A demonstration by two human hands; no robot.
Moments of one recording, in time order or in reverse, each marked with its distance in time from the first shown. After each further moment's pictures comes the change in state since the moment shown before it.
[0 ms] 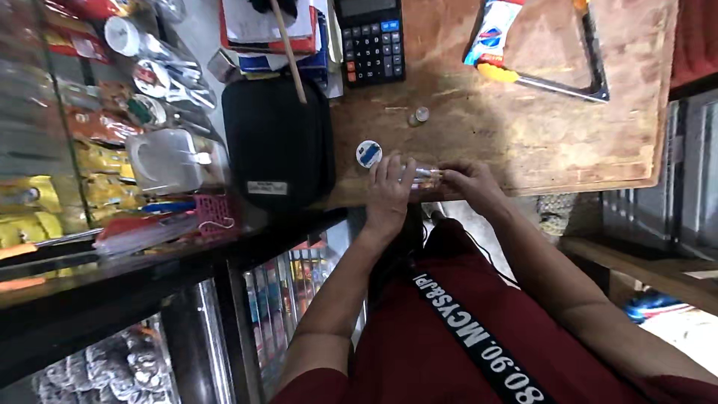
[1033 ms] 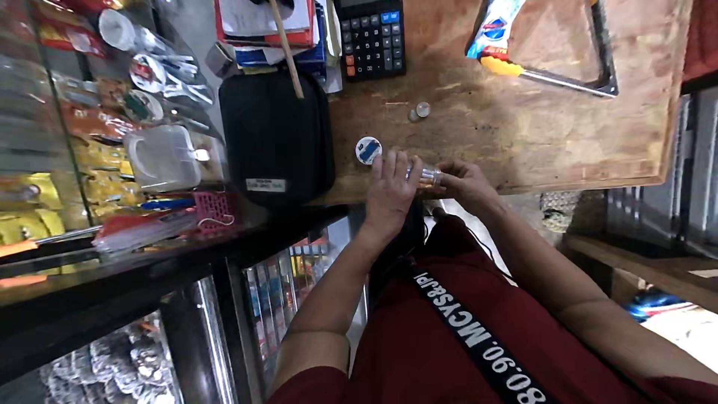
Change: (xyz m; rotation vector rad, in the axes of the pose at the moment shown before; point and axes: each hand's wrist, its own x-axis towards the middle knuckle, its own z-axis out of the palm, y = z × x) left_hand 0.005 0.005 -0.005 0.249 0.033 0.101; right_hand 0.004 0.012 0.010 0.273 -0.020 0.141
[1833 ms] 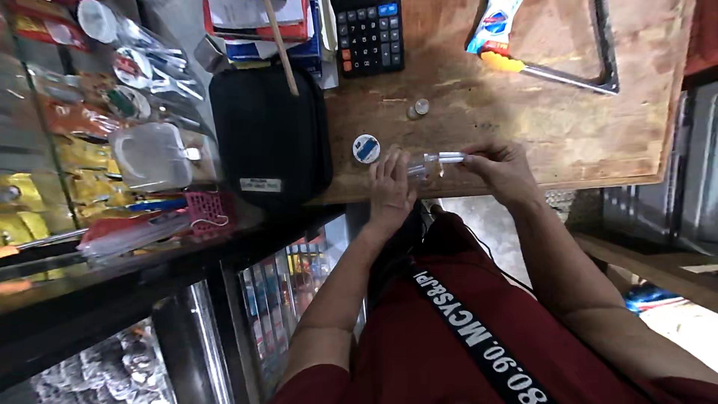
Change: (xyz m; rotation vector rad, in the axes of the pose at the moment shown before) left_hand -0.004 -0.001 0.031 -0.479 0.039 -0.184; right_hand -0.016 -0.043 -0.030 -0.230 0.079 -0.302
